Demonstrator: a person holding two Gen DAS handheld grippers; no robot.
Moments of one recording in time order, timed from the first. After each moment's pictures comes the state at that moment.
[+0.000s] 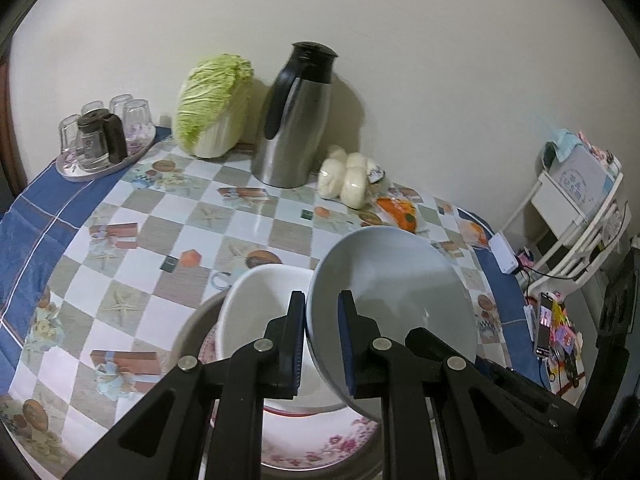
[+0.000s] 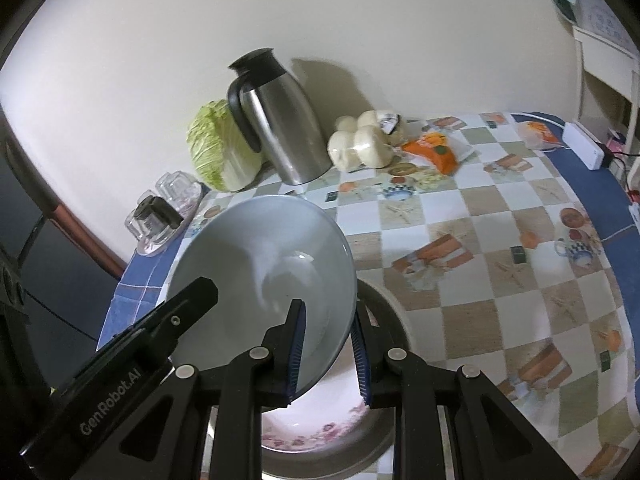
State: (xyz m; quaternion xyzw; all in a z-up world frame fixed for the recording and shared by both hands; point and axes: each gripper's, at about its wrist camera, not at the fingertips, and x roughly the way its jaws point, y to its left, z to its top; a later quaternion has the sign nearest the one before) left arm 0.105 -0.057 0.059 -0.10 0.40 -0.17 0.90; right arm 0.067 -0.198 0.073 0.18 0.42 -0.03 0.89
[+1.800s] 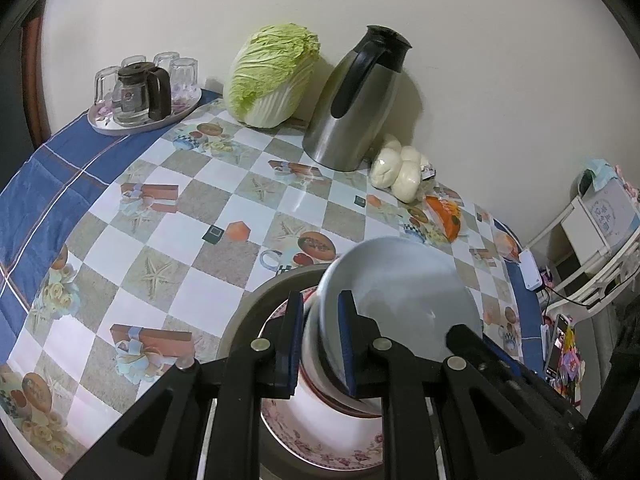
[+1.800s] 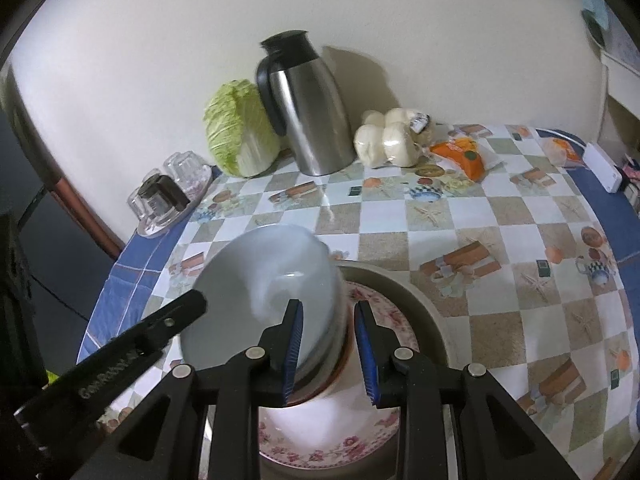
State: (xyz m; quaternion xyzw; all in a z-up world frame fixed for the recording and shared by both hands) left arm 0.124 -0.013 0.030 -0.14 0.44 -0.12 0.88; right arm 0.084 -0.170 0.058 0.14 0.43 -0.02 0.89
